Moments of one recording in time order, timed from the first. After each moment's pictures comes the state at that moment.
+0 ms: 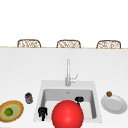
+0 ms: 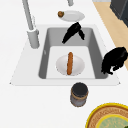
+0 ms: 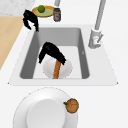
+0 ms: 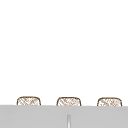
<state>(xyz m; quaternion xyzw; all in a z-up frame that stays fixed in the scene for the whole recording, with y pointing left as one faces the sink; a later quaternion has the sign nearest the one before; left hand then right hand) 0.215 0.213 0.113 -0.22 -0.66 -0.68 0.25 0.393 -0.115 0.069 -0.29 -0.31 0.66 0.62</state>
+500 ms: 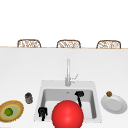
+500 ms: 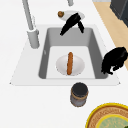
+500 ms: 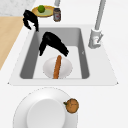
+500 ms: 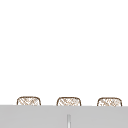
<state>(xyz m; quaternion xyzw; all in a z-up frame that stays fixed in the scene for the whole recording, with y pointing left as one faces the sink) 0.215 0.213 0.113 -0.22 -0.66 -0.68 0.25 0.400 -0.116 0.131 -0.30 -0.34 0.65 0.61</state>
